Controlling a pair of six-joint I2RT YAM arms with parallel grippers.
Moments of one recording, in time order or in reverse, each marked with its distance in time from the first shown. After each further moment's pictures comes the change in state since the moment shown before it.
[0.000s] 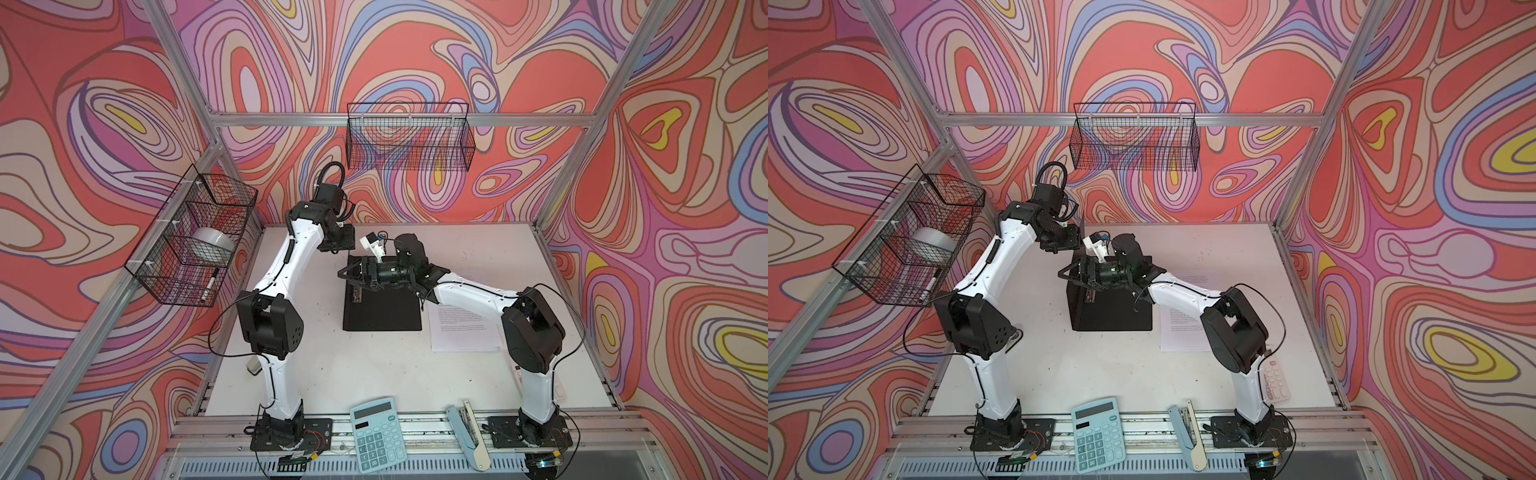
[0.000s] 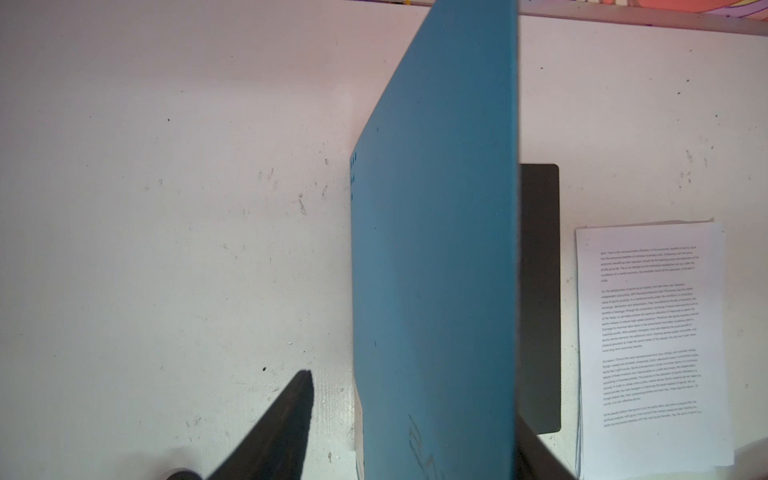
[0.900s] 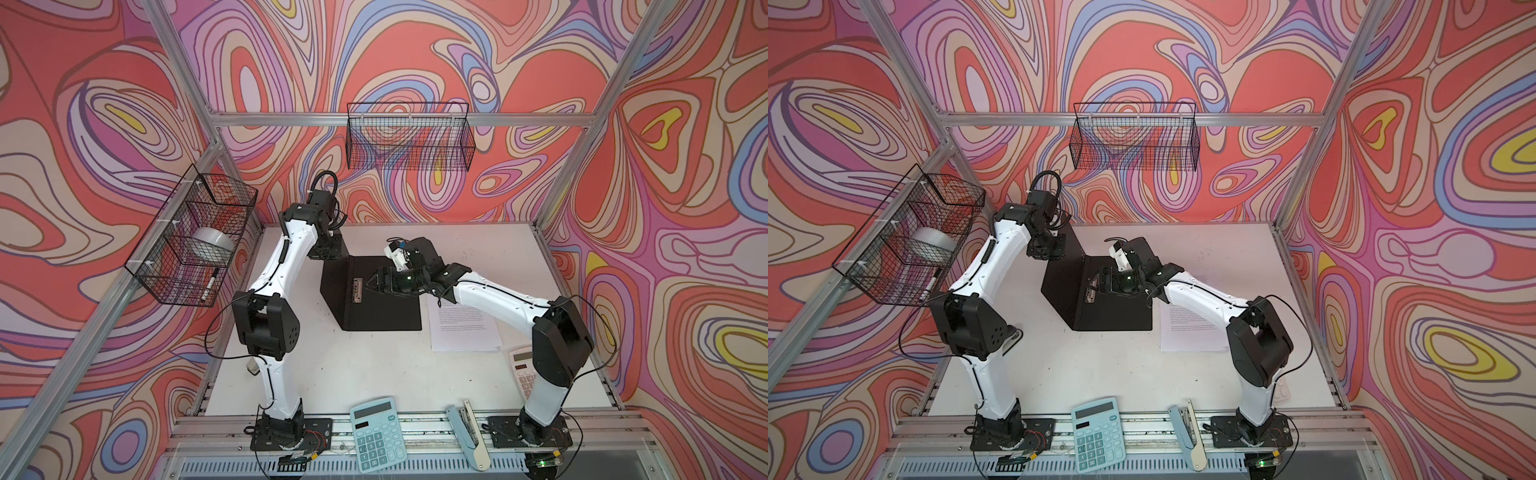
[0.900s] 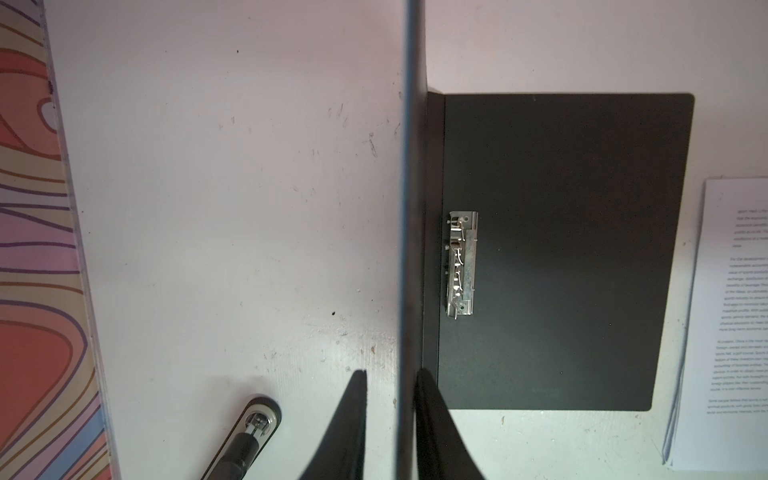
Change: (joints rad) left arm 0.044 -0.037 -0.067 -0.122 -0.090 0.076; right arm -0.037 -0.166 -0.076 -0.557 0.348 -0.298
